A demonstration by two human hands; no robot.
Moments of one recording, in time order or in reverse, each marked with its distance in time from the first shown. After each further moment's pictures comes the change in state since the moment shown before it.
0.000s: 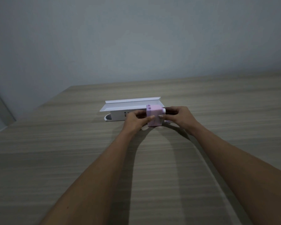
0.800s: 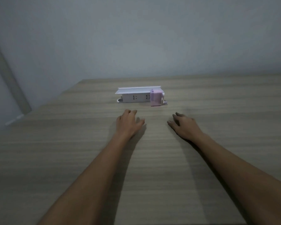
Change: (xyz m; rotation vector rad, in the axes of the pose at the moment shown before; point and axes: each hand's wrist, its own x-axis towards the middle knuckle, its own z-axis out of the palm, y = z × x) left_hand -0.190 0.014 -0.041 0.926 0.146 0.120; right_hand -0.189 -0.022 0.017 -0.992 0.042 -0.020
